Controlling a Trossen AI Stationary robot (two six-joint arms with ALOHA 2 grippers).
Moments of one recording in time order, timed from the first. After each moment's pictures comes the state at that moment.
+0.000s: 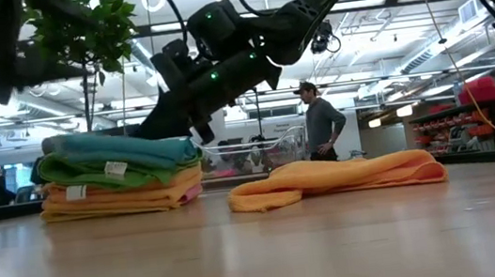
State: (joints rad) left arm -0.73 1.07 0.52 -0.21 -1.33 -1.47; right arm -0.13 2.21 1.52 0.26 -0.22 0.20
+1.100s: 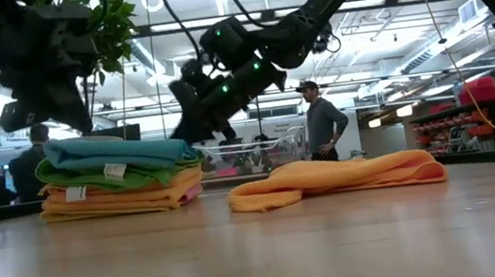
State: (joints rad) left arm -0.21 0.97 0.58 -0.51 -0.21 -1.10; right arm -0.25 2.19 1.52 0.17 -0.11 0.15
